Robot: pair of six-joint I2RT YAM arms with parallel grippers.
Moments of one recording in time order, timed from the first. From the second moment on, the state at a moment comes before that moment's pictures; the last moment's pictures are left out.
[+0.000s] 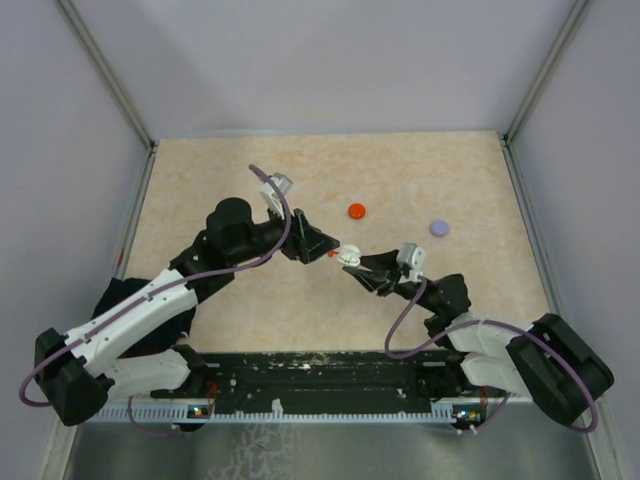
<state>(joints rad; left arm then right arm) -0.79 1.11 0.92 0.02 0.26 -0.54 0.60 1.14 0.11 1.39 -0.53 0.10</state>
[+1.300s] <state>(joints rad) -0.74 1.09 0.95 -0.01 0.48 -0.52 0.60 1.18 0.25 1.17 -0.60 0.35</state>
